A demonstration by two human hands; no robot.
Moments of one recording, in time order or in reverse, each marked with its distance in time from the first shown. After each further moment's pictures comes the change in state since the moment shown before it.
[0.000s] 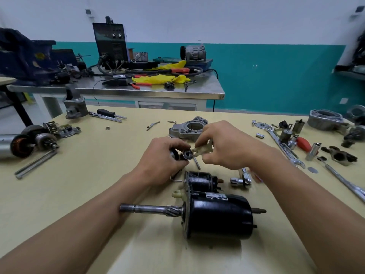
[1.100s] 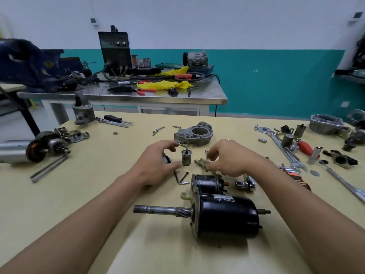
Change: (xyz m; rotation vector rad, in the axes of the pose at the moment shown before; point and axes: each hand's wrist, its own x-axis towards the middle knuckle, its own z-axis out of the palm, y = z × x) left_hand 0.000 -0.031 -0.025 0.152 -0.087 -0.086; right_hand 0.007 0.010 0.023 -0.004 -0.157 0.328
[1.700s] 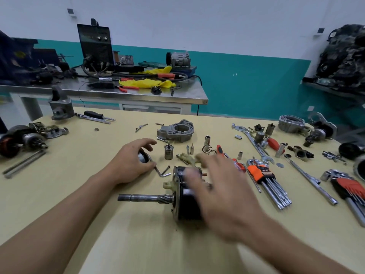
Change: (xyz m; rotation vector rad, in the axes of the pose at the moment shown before) left_hand -0.020 -0.006 -0.013 -0.006 -0.016 0.006; right_hand -0.140 -0.048 0.025 0.161 0.438 -0.050
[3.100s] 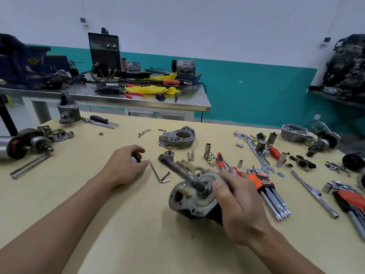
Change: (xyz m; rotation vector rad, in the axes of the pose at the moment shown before) left_hand 0.002 -0.003 -0.006 0.049 0.103 -0.223; right_hand 0.000 0.046 0.002 0.307 0.174 -0.118
